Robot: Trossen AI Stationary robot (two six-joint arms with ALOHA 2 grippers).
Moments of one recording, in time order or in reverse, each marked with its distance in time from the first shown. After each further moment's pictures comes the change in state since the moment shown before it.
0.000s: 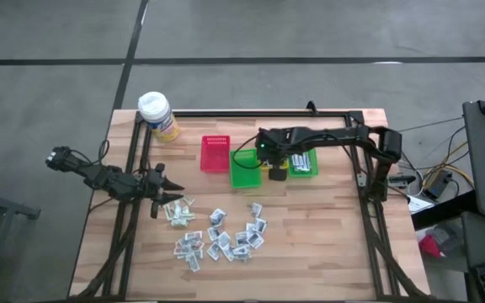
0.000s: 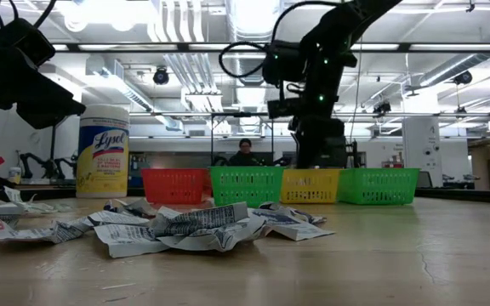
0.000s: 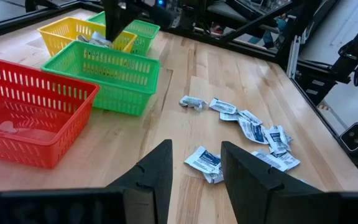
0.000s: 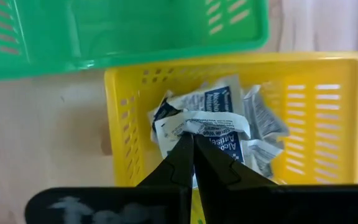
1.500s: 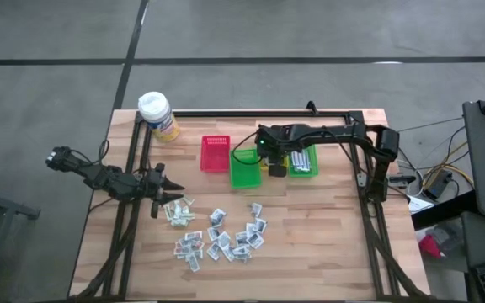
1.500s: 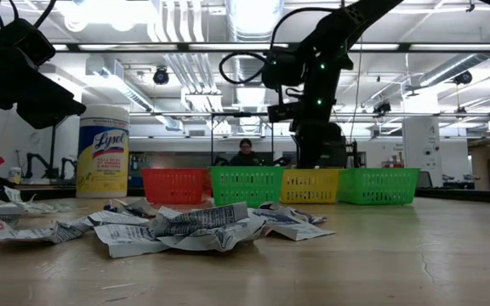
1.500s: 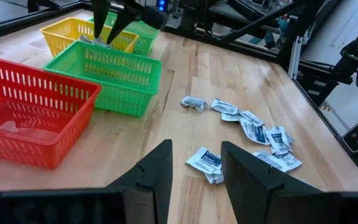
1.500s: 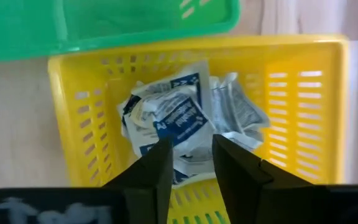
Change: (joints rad) left arm 0.000 0.000 0.000 -0.001 -0.007 -0.001; right arm -0.035 0.021 0.025 -0.021 0.030 -0.014
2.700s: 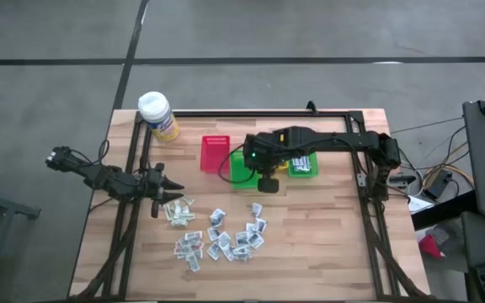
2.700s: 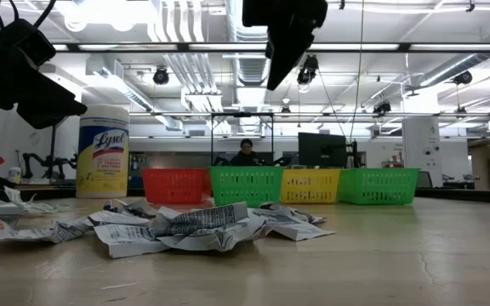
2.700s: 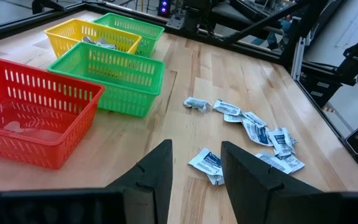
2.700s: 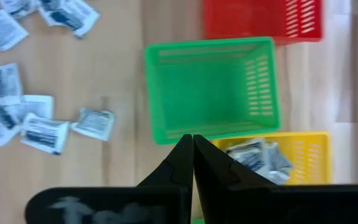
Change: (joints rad) left arm 0.000 0.000 0.000 0.000 -0.011 0.000; right arm 0.259 -0.002 0.483 -0.394 -0.084 0.205
